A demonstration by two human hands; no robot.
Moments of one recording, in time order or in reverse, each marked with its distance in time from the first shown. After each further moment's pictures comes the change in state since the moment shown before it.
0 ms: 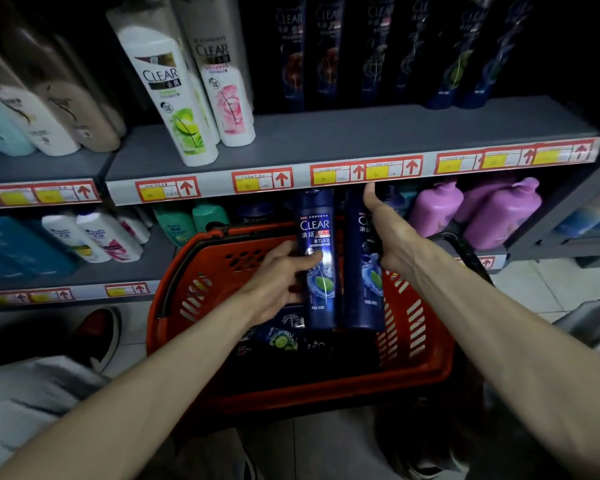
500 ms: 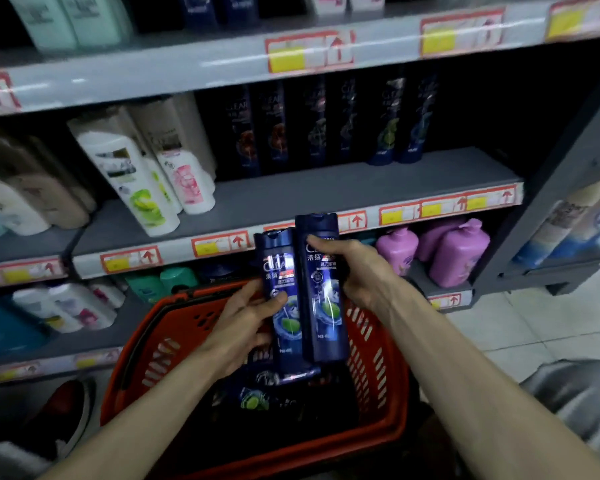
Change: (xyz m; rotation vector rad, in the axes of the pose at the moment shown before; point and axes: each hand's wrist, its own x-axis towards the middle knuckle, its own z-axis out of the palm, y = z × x) left_hand -0.012 0.028 0.036 0.076 0.037 0.187; right_hand -0.035 -0.044 -0.030 0.243 -0.150 -0.112
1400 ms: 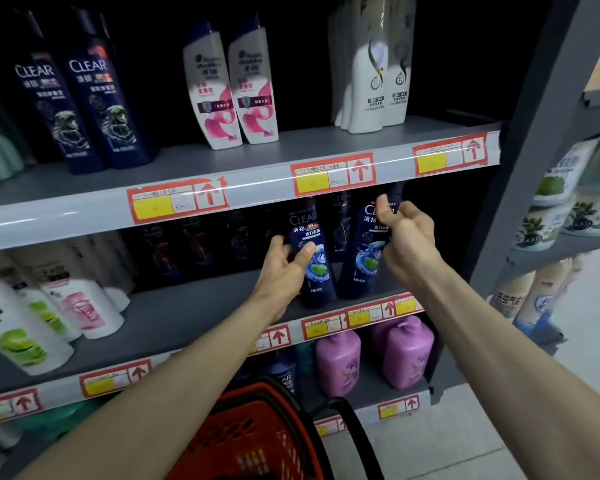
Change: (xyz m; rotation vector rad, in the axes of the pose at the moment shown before) left_hand 0.198 0.149 0.211 0.226 -0.008 0.442; right_hand 0.055 -0.234 -0.144 0.112 0.308 -0.642
